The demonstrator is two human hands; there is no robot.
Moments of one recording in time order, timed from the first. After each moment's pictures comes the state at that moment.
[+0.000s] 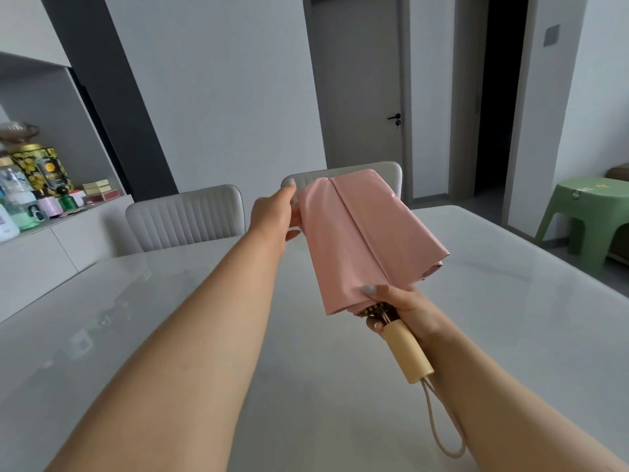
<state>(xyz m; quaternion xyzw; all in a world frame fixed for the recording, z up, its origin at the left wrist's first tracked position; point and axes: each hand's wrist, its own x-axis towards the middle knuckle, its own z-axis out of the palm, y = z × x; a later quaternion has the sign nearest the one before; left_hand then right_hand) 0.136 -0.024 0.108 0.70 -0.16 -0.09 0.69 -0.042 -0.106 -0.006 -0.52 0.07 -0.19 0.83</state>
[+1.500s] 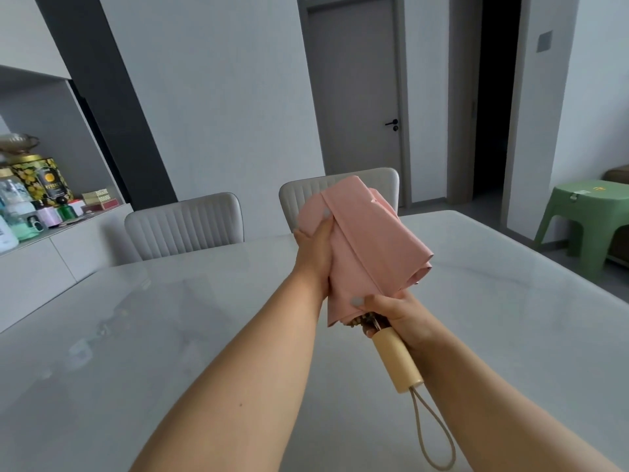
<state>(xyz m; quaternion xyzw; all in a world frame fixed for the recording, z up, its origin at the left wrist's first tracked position) 0.103 -0.061 0.050 0.64 -0.19 -0.23 0.70 -0.038 -0.106 -0.007 -0.58 0.06 -0.22 0.78</state>
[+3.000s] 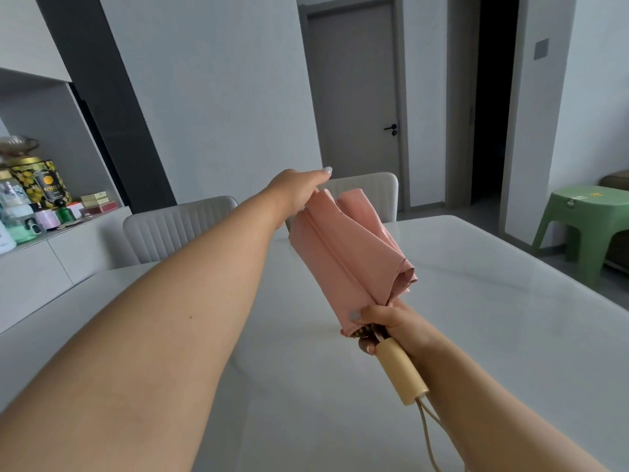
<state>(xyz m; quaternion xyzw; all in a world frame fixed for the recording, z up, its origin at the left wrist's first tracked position) 0.142 -0.050 0.160 0.85 -0.34 -0.05 0.41 -0.034 -0.108 -0.010 -0.57 0.08 -0.15 0.80</state>
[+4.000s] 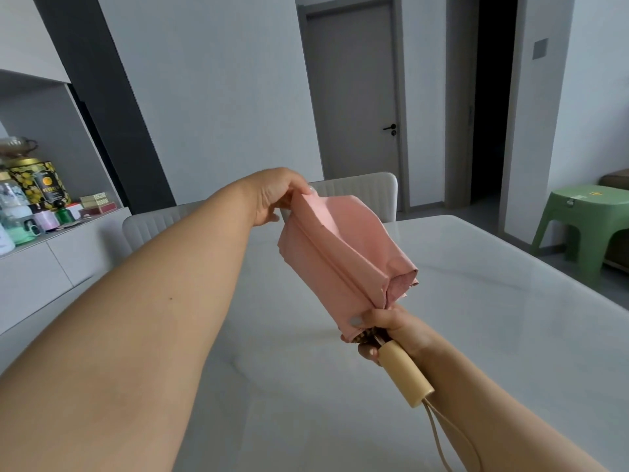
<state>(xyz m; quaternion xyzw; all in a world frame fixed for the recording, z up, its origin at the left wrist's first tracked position) 0.140 -0.022 0.172 0.82 -0.33 -0.16 0.44 -0.040 -0.102 -0.002 -0.52 0.07 -0.10 0.84</state>
